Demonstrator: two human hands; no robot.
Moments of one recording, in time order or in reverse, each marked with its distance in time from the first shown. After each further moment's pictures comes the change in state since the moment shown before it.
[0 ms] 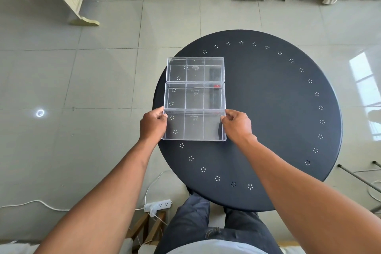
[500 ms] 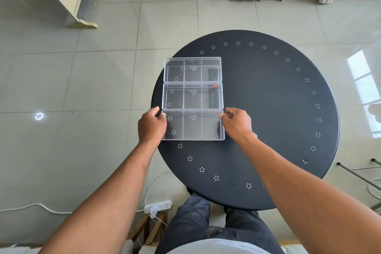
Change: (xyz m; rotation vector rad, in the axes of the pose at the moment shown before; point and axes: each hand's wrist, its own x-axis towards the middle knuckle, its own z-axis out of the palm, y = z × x) left_hand -0.005 0.007 0.006 0.079 0.099 0.020; right_hand -0.005 -0.009 -0.009 -0.005 0.040 0.049
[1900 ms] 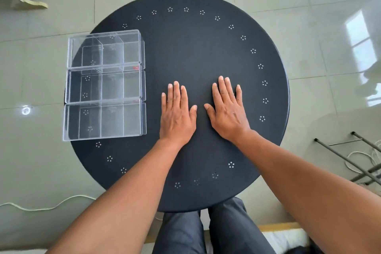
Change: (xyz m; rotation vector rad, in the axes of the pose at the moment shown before) left_hand -0.085 0.094 0.283 0.609 -0.062 0.656; right_hand 0.096 0.178 -0.124 -0.704 0.090 -0.572
